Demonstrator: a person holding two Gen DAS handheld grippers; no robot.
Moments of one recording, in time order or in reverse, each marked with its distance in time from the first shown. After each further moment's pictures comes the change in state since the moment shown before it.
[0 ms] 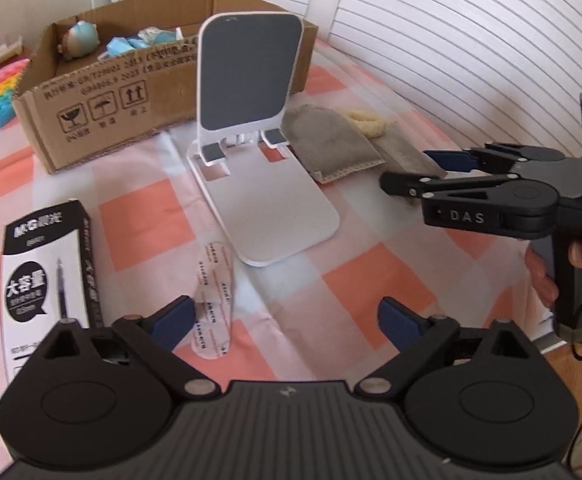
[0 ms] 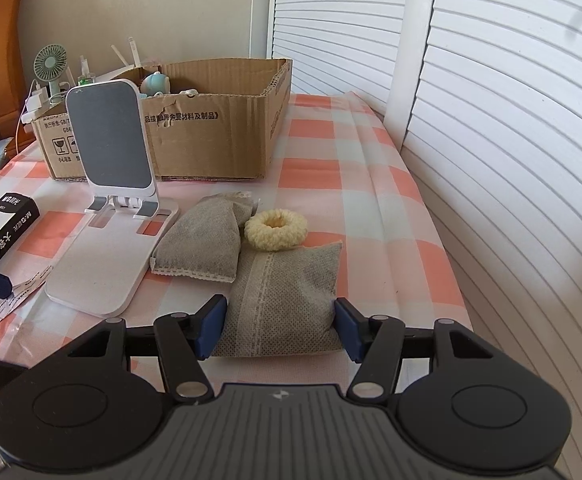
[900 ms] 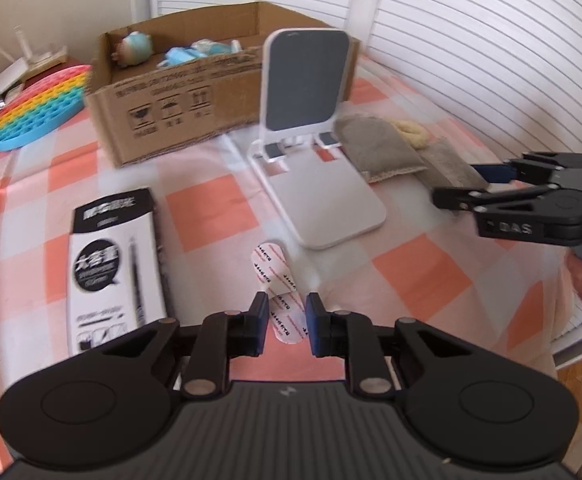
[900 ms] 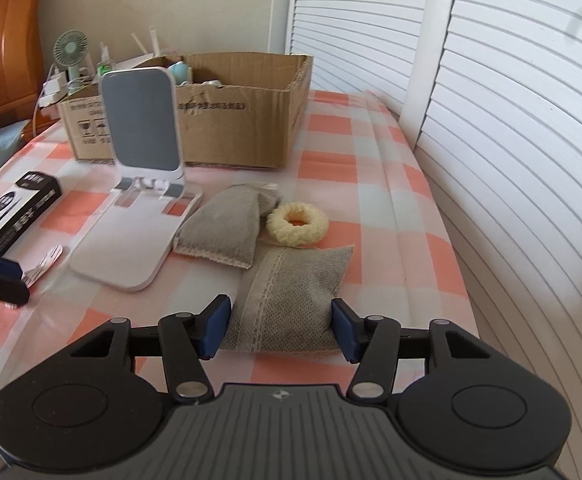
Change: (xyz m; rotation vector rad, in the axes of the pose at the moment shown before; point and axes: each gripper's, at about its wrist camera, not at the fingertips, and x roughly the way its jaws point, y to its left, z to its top) left arm -0.023 0.015 -0.018 -0.028 -0.043 0.122; right arm -0.016 0.007 -0.006 -0.047 0.024 0.034
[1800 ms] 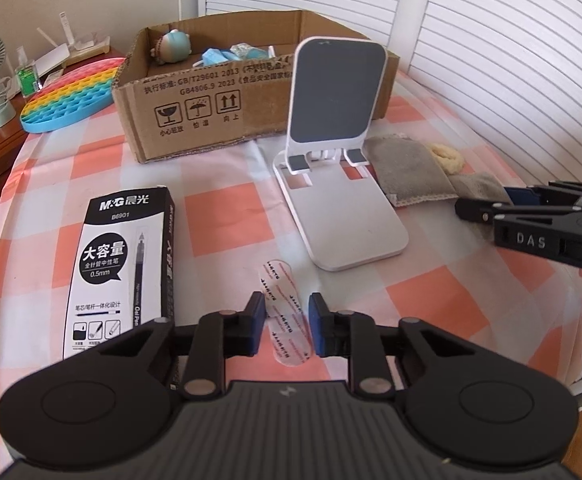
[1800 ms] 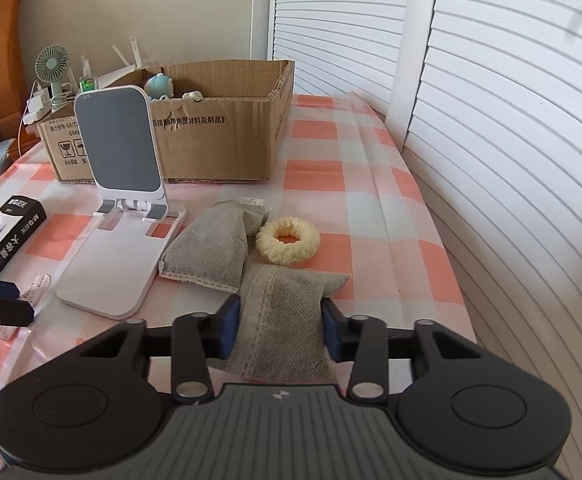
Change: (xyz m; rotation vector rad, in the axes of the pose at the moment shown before) left arm 0.010 -0.009 0.003 -0.098 -0.028 0.081; right arm 0.007 -0.004 0.008 0.055 -0.016 -0.027
